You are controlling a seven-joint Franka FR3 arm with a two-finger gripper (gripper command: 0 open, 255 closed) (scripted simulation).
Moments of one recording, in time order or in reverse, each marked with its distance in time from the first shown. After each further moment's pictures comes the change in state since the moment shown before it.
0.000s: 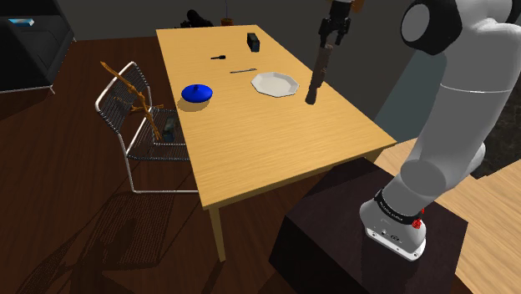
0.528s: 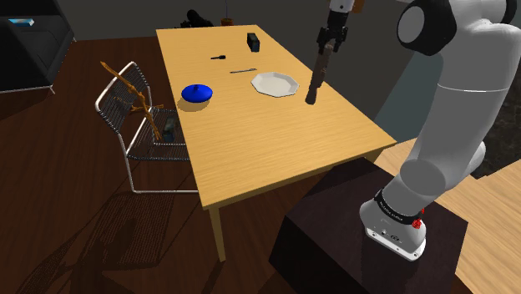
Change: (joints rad) arm -0.006 0.024 -0.001 -0.057 0.007 0.076 -0.010
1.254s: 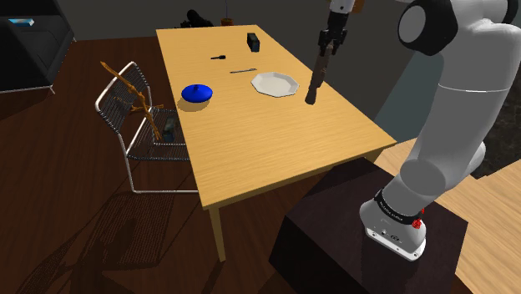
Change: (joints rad) arm 0.001 -0.006 -0.001 -0.016 -0.002 0.013 -0.001
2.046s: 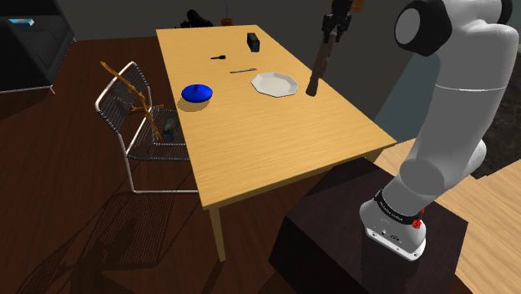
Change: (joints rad) arm -0.021 0.030 -0.001 0.190 0.009 -0.164 0.005
